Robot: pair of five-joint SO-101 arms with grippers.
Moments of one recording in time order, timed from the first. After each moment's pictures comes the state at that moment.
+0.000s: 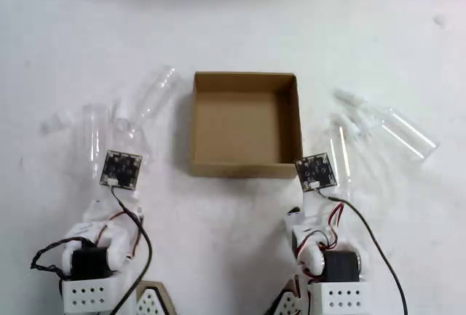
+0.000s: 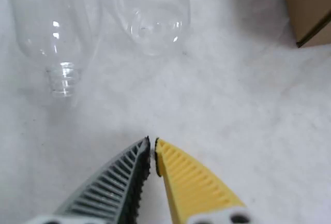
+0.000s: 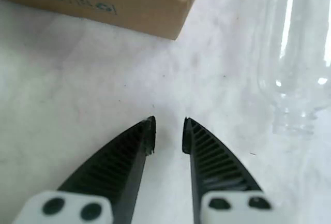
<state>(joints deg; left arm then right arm) -11.2 -103.8 97.1 73.5 -10.5 -5.6 -103.2 96.4 72.4 13.1</state>
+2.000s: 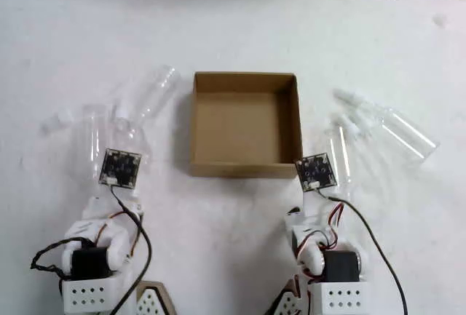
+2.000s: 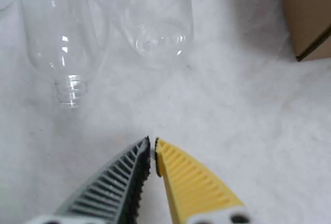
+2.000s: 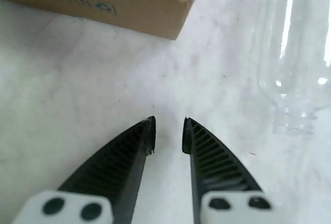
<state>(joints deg) -11.2 -103.8 97.1 71.0 -10.5 -5.6 -103.2 96.4 72.4 13.1</state>
